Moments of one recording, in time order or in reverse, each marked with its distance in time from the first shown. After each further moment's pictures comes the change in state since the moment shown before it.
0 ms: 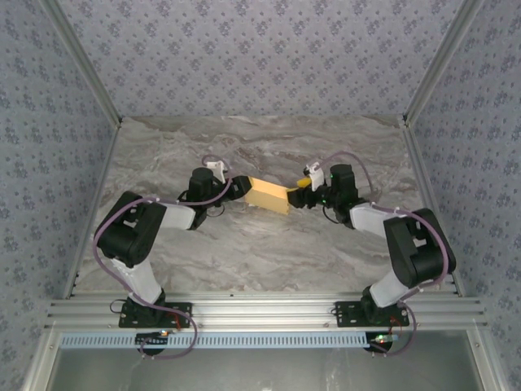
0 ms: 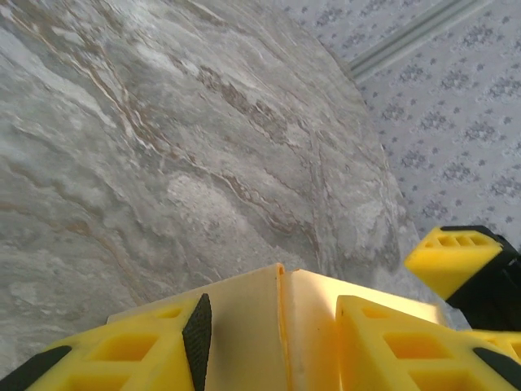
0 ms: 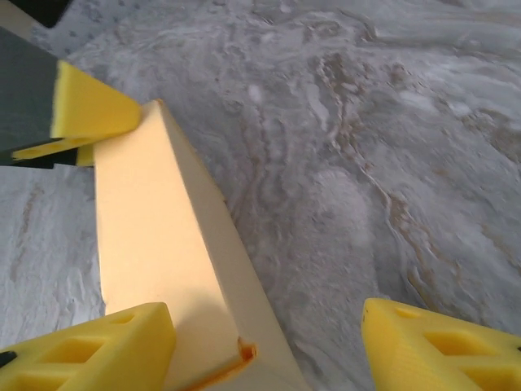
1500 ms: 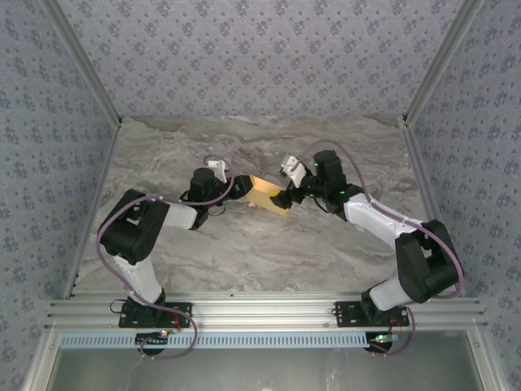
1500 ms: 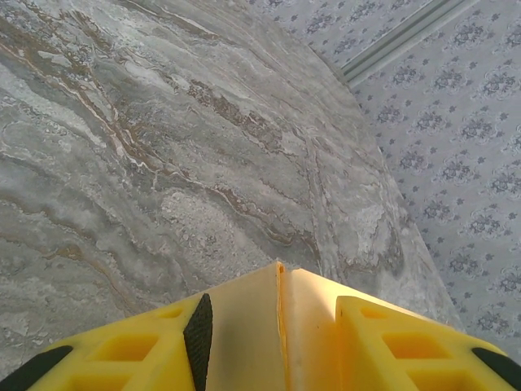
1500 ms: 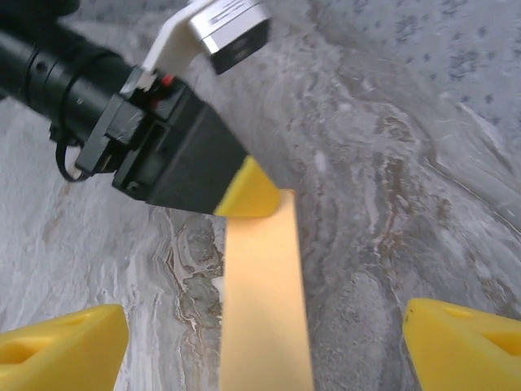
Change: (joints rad) left arm -0.008 0.034 0.006 0.057 0.001 0.032; right arm 0.162 -0.090 0.235 -0.371 0.066 -0.412
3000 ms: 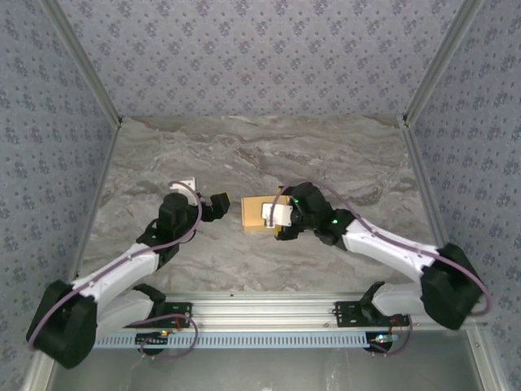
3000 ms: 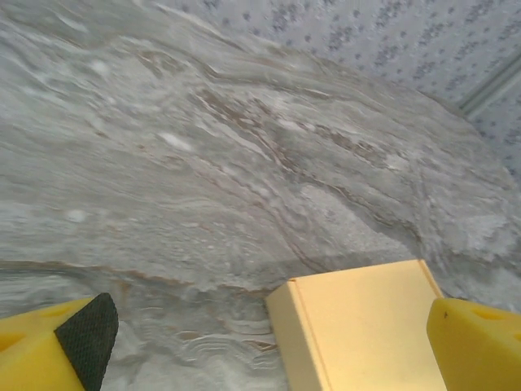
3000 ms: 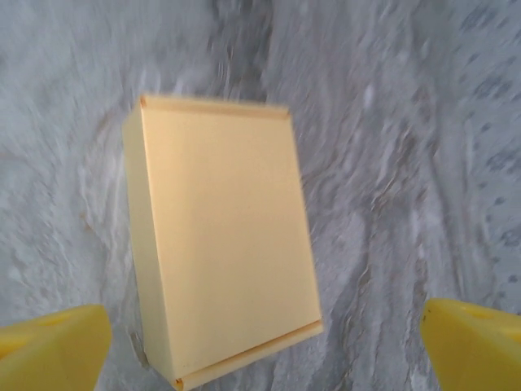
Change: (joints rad) left arm -0.037 -0.813 -0.299 -0.563 -0.466 0.250; right arm 0.280 -0.257 -0.157 -0.201 0.443 -0.450
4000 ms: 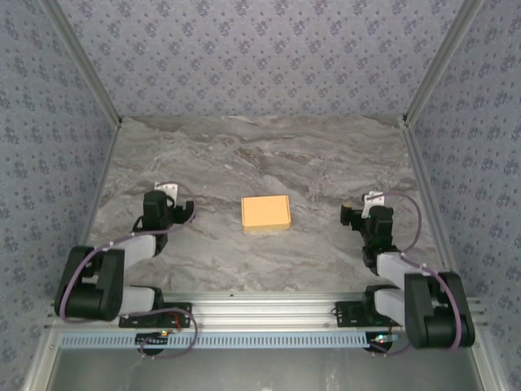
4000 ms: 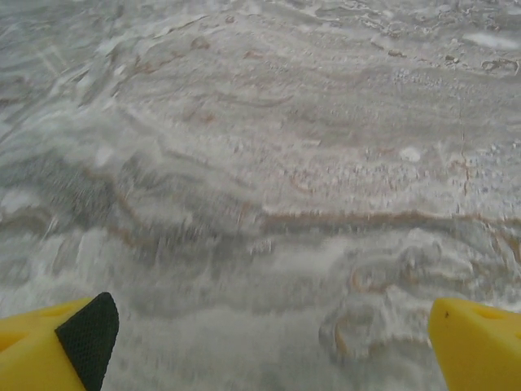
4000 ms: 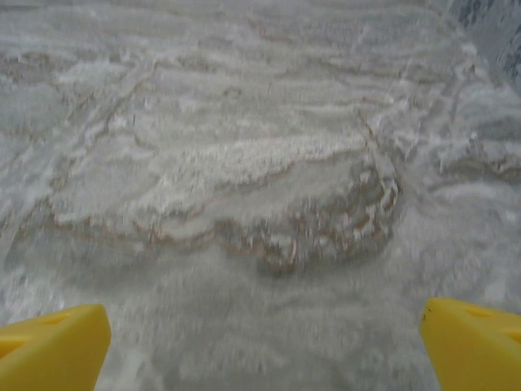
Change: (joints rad) left arm 0.386 0.343 -0.040 0.186 -0.001 0.533; right arm -0.737 -0.059 -0.579 0.715 0.171 0.884
